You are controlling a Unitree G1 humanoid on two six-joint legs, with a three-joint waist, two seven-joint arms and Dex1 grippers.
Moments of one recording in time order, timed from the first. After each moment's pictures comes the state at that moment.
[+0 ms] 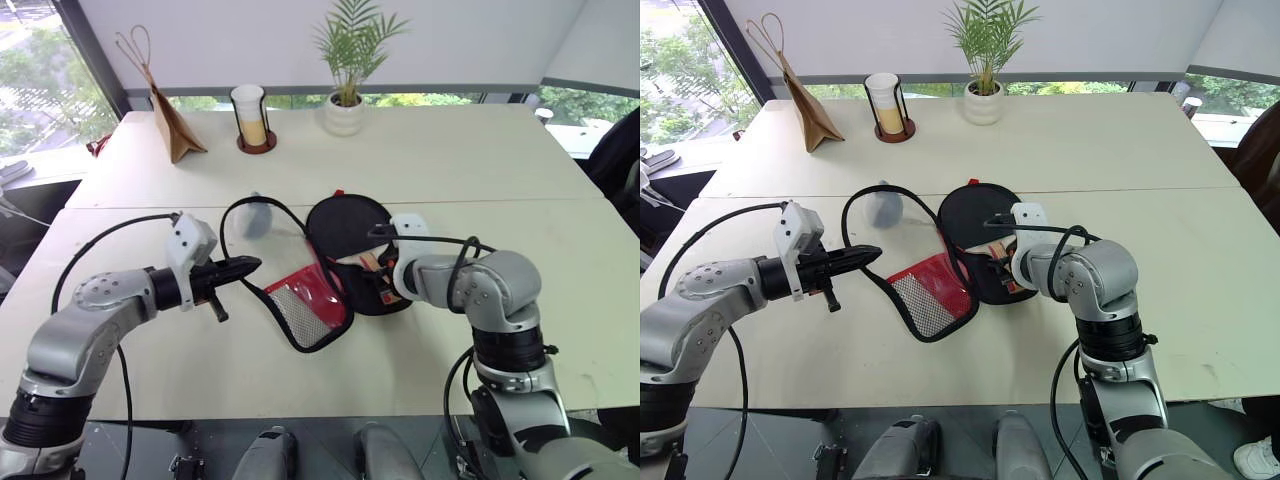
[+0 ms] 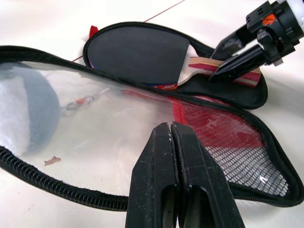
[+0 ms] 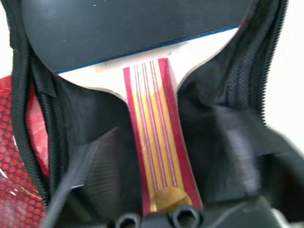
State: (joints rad) left arm -0.25 0.74 0.11 -0.36 -0.59 0.67 -0.80; right arm -0.70 -0.34 0.03 -0.27 0.57 1.61 -0.12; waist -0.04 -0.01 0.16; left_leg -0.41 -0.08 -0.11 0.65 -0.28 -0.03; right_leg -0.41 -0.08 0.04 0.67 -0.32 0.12
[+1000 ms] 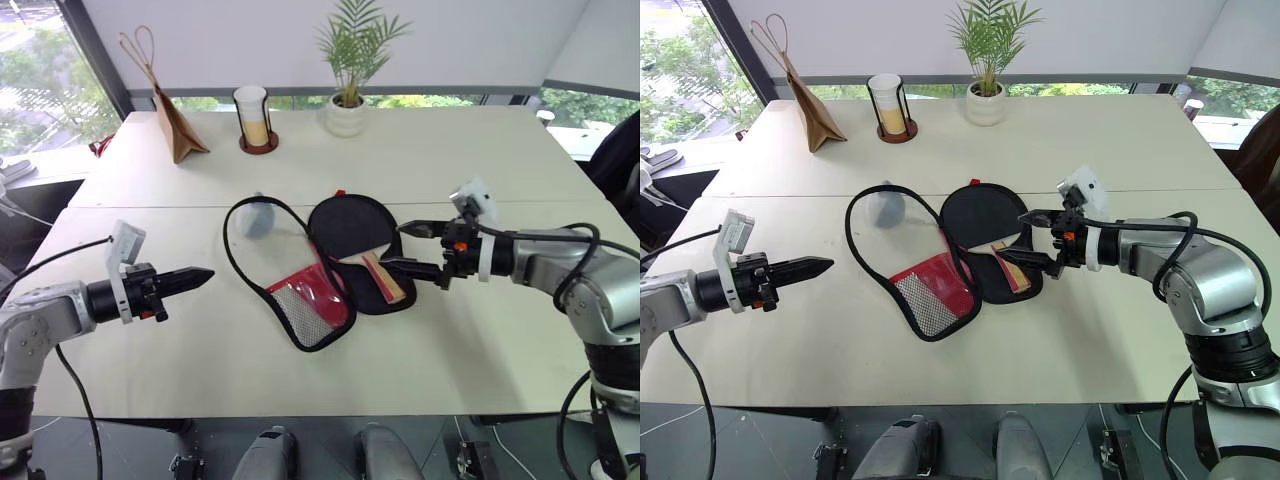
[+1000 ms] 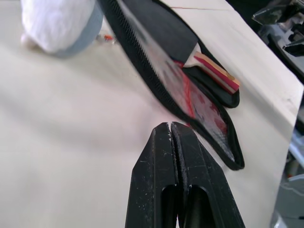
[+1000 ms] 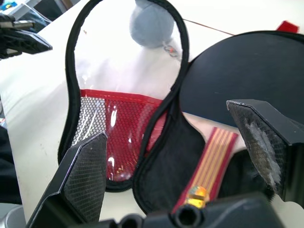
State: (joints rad) left arm -0.18 0.88 0.32 -0.08 -0.83 0.93 -0.99; right arm -0.54 -0.81 -0.02 -0.29 0.62 0.88 0.86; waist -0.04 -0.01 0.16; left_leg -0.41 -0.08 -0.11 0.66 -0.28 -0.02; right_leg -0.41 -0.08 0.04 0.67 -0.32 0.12
